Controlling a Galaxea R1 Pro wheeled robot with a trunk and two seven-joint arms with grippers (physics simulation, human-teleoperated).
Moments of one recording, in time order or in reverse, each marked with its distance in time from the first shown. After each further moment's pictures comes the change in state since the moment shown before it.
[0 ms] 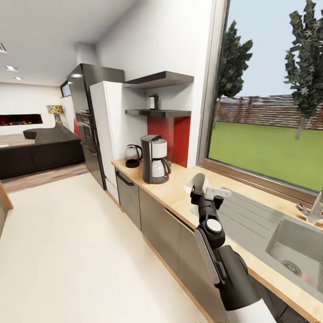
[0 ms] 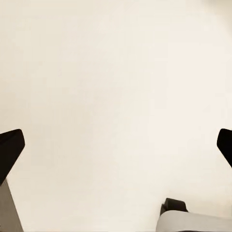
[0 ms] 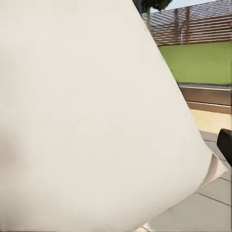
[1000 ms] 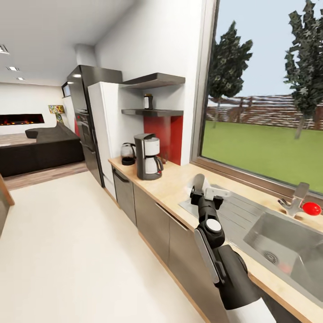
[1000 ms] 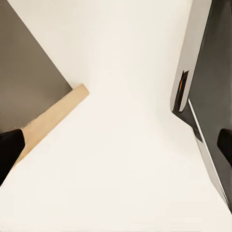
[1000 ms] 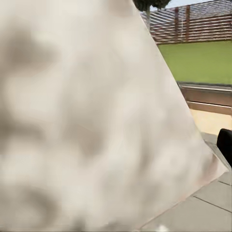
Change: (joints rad) left arm 0.106 -0.003 -0.003 0.267 -0.056 0.340 0.025; right arm -0.004 -0.001 0.000 0.012 0.004 0.004 0.000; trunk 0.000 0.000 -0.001
